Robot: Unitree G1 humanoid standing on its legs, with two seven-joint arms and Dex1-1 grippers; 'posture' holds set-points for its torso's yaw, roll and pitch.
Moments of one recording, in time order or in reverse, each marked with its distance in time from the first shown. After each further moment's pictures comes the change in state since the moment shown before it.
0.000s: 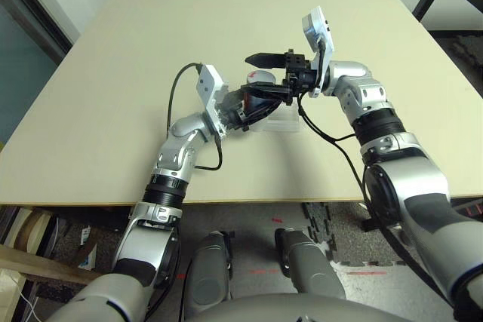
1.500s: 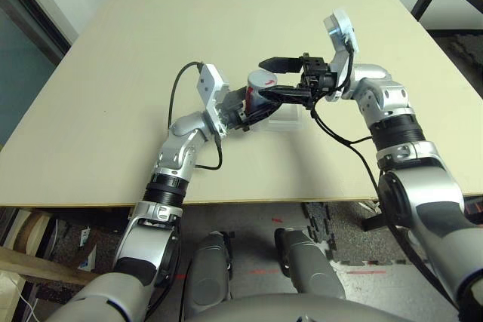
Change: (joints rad) left arm -0.008 -0.011 -0.006 0.003 0.000 -0.011 -0.041; right arm 0.064 -0.014 -0.003 -0.140 0.050 0.121 0.066
